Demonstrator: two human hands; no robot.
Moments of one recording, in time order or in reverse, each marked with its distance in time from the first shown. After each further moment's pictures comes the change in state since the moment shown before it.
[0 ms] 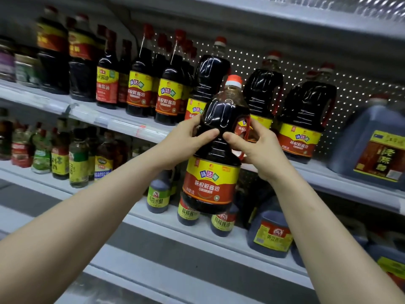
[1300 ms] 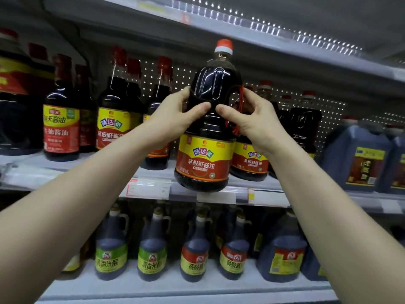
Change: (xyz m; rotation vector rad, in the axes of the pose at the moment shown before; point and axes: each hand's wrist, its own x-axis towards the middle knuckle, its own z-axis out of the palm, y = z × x) left_hand 0.129 0.010 -0.125 -0.061 -0.131 0.286; right_hand 0.131 -0.065 0.062 -0.146 0.282 -0.157
